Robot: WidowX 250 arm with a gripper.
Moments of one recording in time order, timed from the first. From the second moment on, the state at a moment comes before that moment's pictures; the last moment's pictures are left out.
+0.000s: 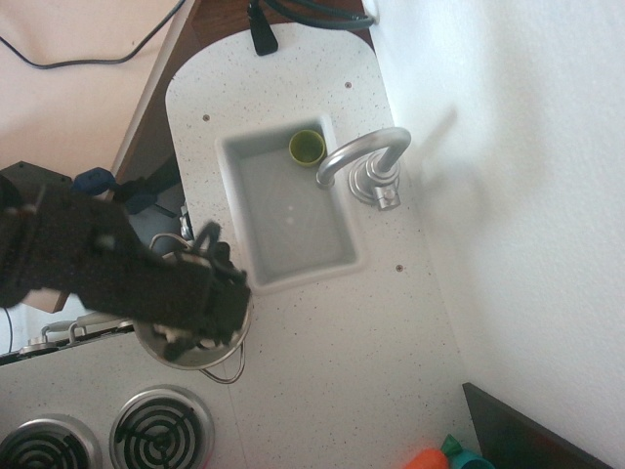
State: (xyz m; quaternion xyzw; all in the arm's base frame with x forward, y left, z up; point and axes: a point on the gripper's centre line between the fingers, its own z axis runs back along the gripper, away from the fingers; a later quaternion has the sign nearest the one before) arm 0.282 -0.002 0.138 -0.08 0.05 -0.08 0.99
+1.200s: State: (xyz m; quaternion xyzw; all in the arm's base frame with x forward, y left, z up) arm 0.244 0.059 0.091 -0.04 -0.01 0.02 1.00
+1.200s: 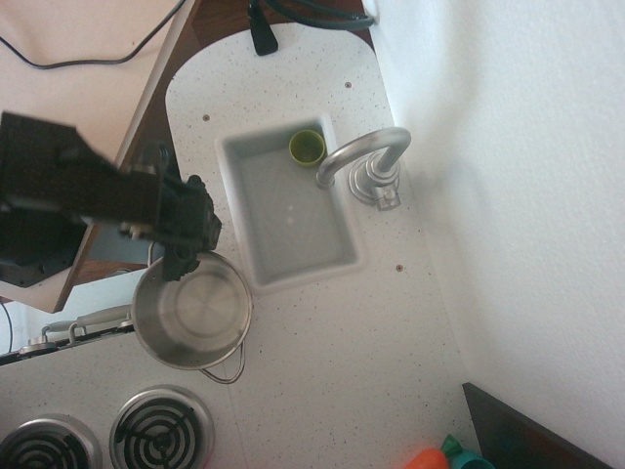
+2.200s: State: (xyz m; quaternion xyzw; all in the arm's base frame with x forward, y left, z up) arm 0.250 0.060 0.056 -0.03 0.04 0.06 1.00
